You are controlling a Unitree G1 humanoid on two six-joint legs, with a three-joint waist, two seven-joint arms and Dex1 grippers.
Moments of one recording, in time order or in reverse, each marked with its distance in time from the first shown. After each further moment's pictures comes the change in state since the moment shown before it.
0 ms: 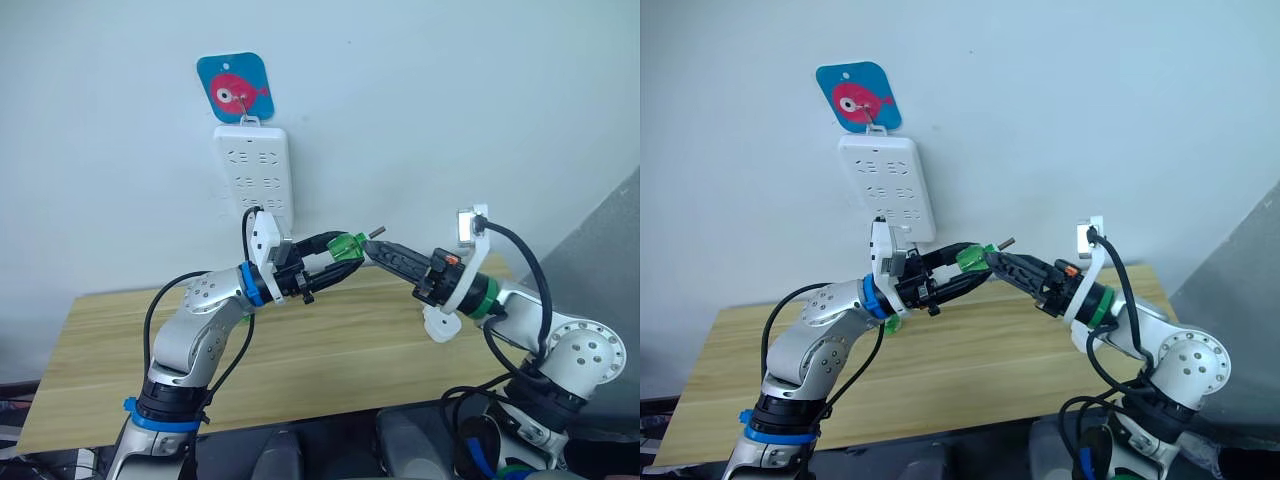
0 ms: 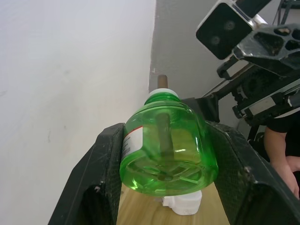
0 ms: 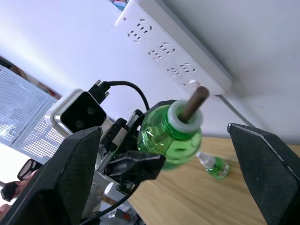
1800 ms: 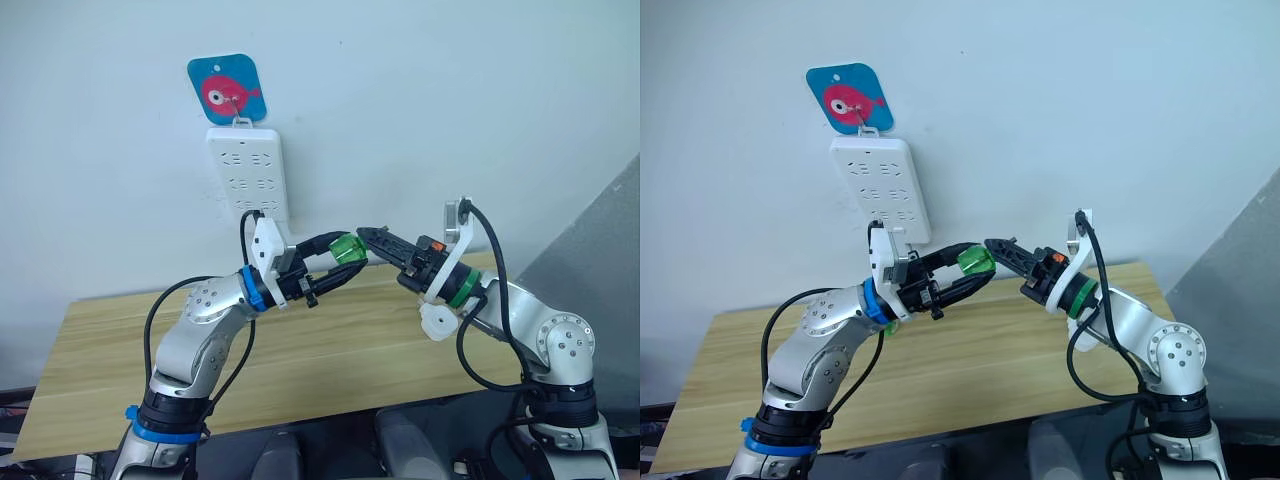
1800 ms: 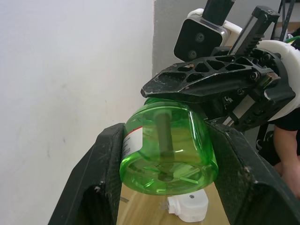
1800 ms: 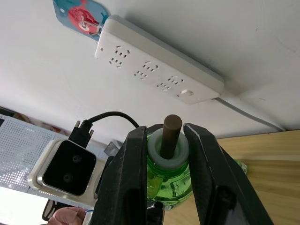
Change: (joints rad) left arm 0.051 -0.007 -0.021 -0.051 0.032 -0.056 0.046; right arm 0.136 -0.423 0.581 0.128 0.617 -0.762 -0.455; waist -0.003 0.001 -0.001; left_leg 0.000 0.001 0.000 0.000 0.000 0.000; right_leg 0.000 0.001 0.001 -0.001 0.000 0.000
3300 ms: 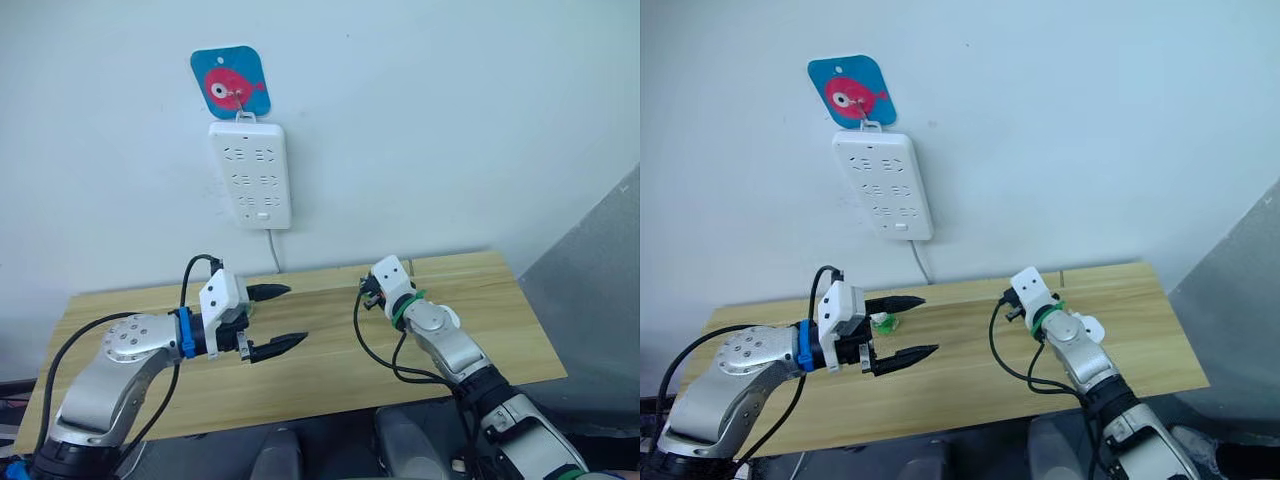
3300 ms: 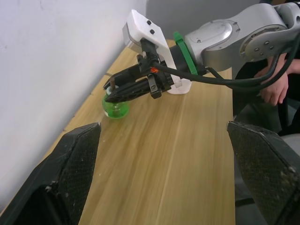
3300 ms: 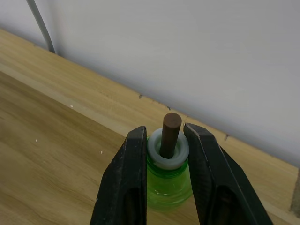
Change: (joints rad) left arm 0.278 0.361 0.139 -0.085 -0.003 0.056 -0.171; right arm -0.079 0.135 0.416 0.797 -1.719 -0.698 0.495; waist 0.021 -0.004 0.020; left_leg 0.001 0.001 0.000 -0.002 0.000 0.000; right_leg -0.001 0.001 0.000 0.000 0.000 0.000
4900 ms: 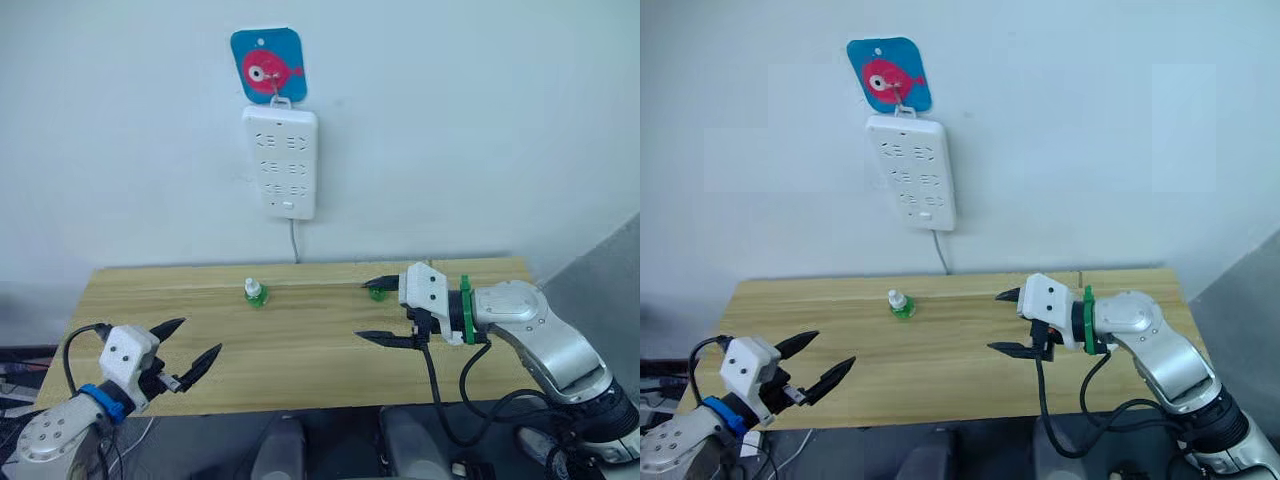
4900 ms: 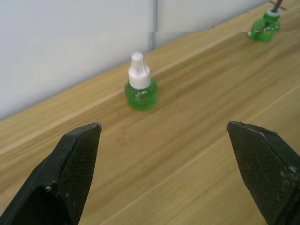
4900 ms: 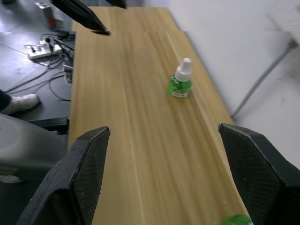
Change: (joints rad) left arm 0.351 -0.148 0.288 0.246 0.167 -0.301 0.180; right arm 0.103 -0.453 -0.088 -0.932 0.218 0.394 0.760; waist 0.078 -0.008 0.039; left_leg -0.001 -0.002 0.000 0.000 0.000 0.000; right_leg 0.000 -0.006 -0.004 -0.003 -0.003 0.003
